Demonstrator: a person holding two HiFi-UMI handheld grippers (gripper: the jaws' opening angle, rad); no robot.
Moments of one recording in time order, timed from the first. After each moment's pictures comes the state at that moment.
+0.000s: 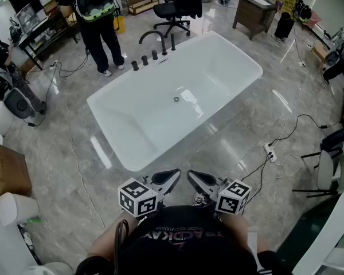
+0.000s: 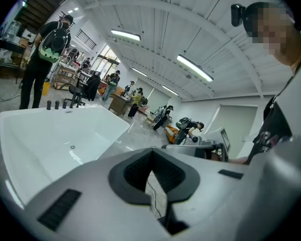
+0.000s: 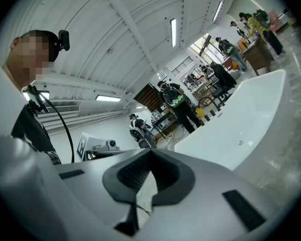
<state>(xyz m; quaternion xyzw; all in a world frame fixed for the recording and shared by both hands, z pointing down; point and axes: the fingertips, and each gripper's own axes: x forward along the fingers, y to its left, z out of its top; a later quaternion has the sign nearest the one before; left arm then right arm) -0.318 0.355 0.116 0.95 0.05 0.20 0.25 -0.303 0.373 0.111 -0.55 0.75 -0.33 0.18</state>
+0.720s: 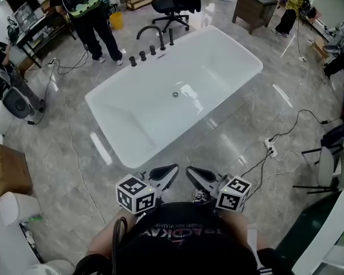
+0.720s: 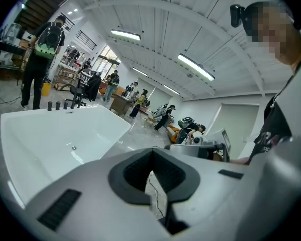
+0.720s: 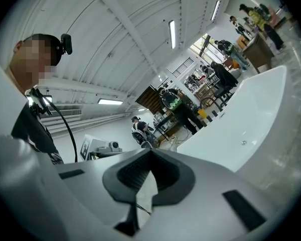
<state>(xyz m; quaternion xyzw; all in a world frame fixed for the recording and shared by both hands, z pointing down) -0.306 0.347 0.109 0.95 0.05 0.21 0.24 -0.291 0.370 0.101 -0.54 0.75 -0.32 0.20</state>
